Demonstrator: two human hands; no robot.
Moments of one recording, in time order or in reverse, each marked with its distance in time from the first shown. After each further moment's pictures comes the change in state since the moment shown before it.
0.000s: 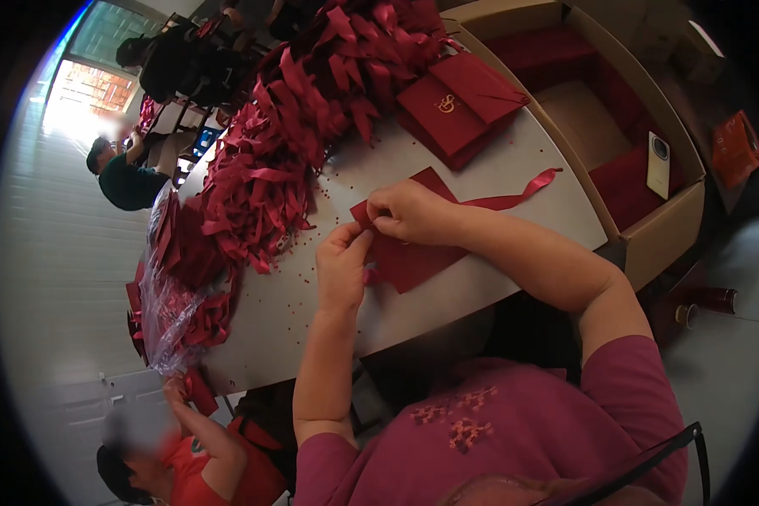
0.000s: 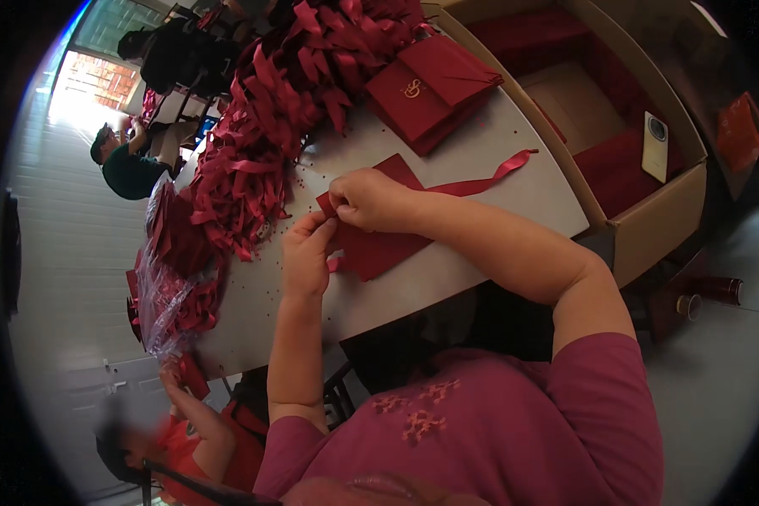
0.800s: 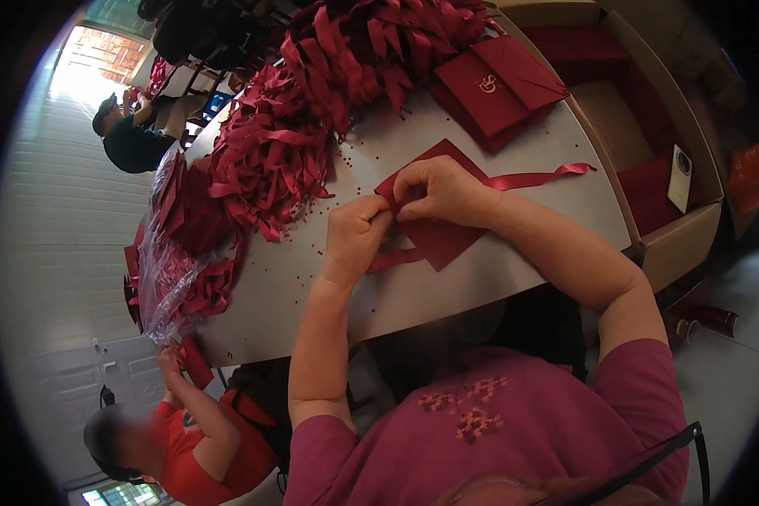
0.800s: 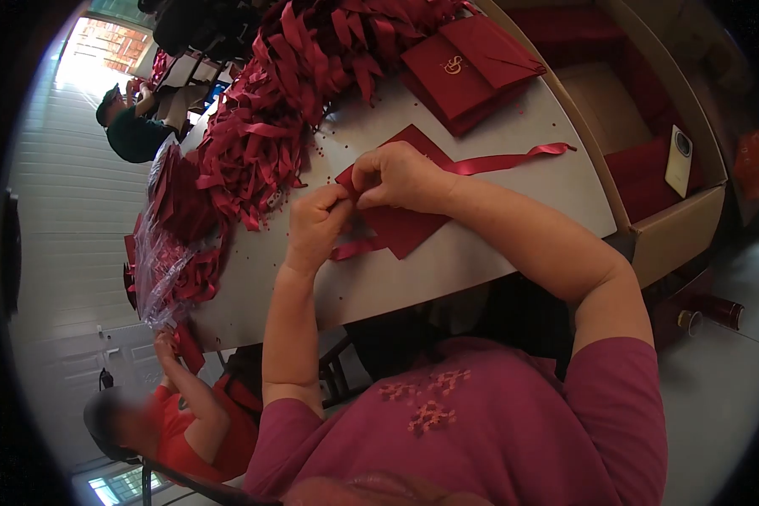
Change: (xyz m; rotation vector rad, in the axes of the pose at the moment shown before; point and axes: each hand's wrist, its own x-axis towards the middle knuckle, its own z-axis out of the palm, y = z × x) left_hand 0.017 0.003 -0.032 0.759 -0.131 0.485; right_hand 0.000 0.004 0.002 0.274 -0.138 0.321
